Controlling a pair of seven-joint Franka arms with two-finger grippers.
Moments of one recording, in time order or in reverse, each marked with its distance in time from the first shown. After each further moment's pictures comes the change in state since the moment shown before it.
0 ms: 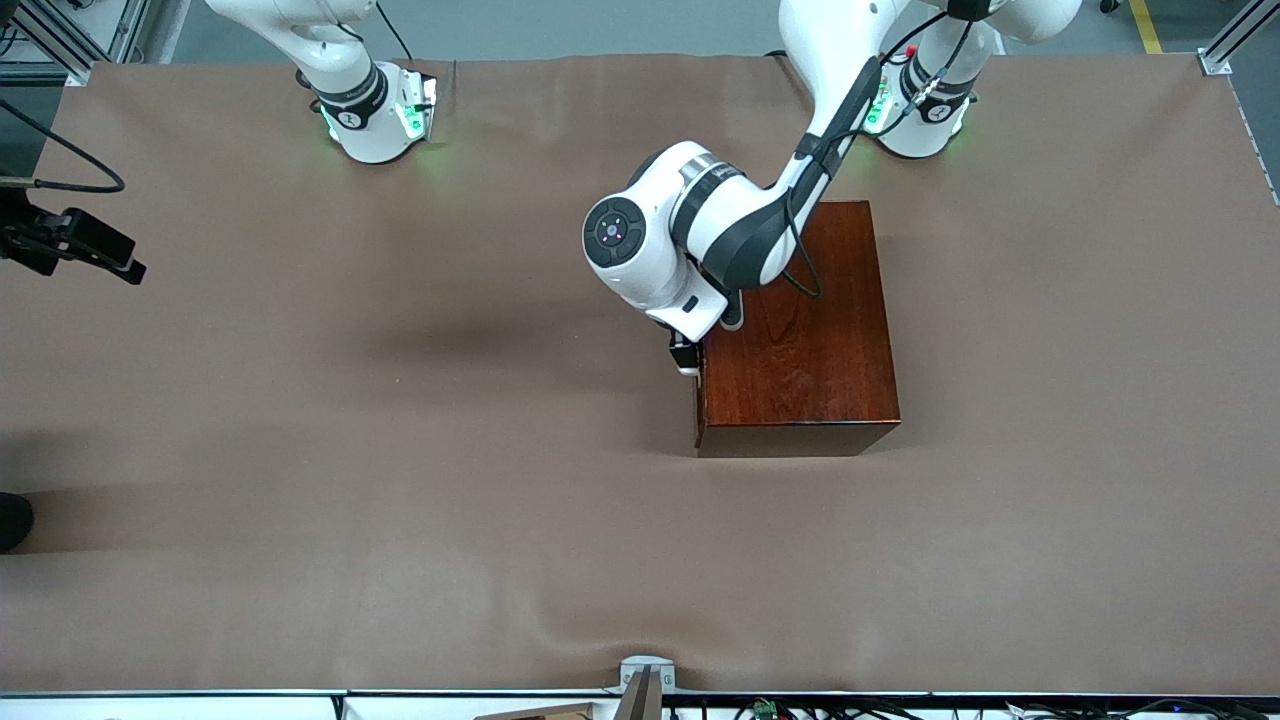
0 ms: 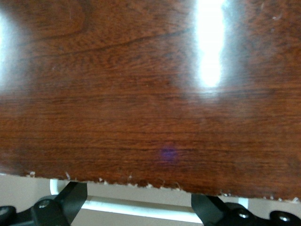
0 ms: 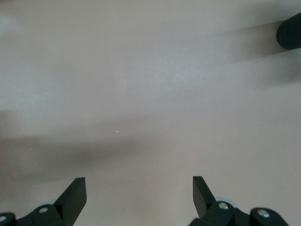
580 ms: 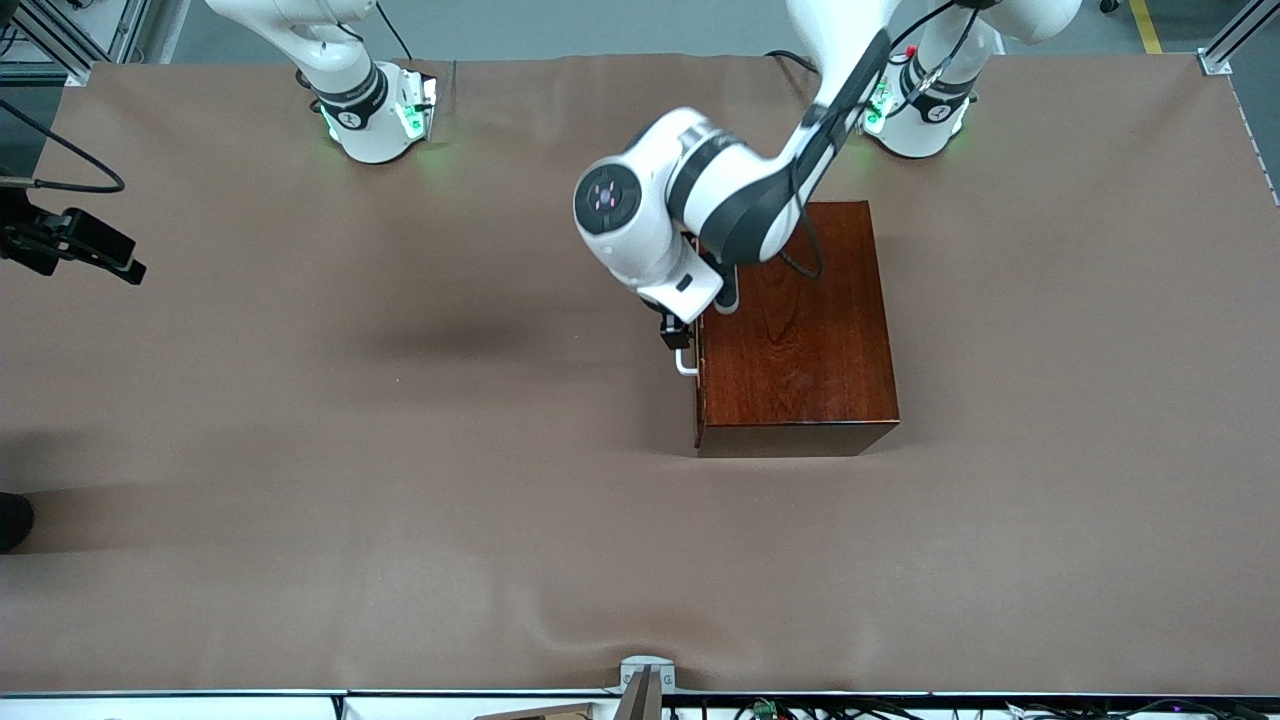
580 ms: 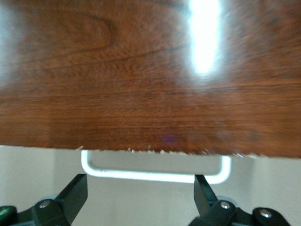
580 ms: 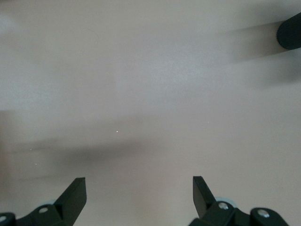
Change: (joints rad) left arm -0.001 -0.079 -0.017 0.038 0.000 -0.041 0.021; right arm 0.000 0.000 0.000 0.000 0.000 0.000 0.000
